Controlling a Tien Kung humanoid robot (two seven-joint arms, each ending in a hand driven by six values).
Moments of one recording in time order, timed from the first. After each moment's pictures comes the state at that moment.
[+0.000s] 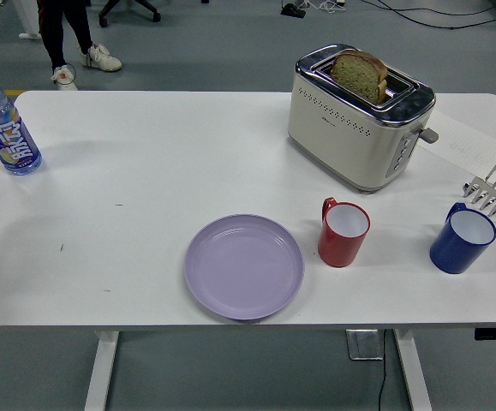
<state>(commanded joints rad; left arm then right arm) -0.05 0.20 -1.83 -1.11 0.89 -0.12 -0.21 0.11 -0.14 1.10 0.18 -1.35 -0.03 -0.10</state>
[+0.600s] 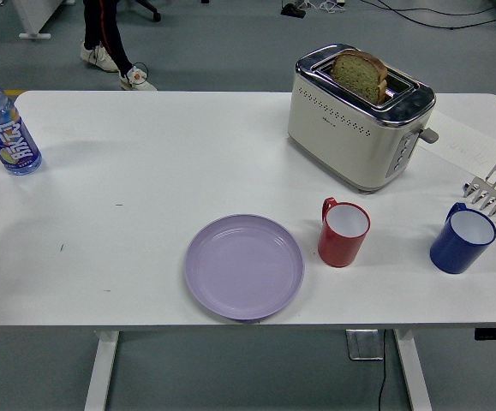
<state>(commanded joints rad) -0.05 0.20 -1.84 -1.11 0.90 -0.11 -0.21 0.10 -0.14 1.10 0.18 -1.35 -0.03 -0.10</state>
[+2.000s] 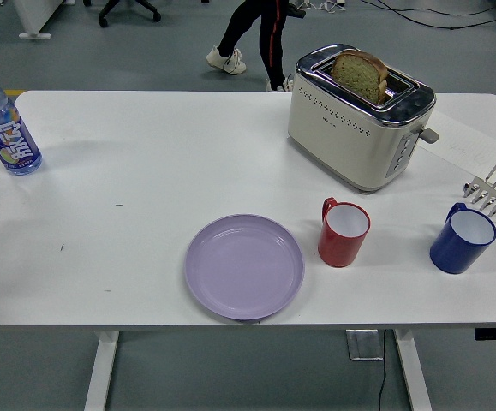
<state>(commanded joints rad) -0.05 0.19 -1.85 -1.10 0.92 -0.06 -0.23 0.11 -0.14 1.11 0.18 -1.36 -0.03 -0.10</state>
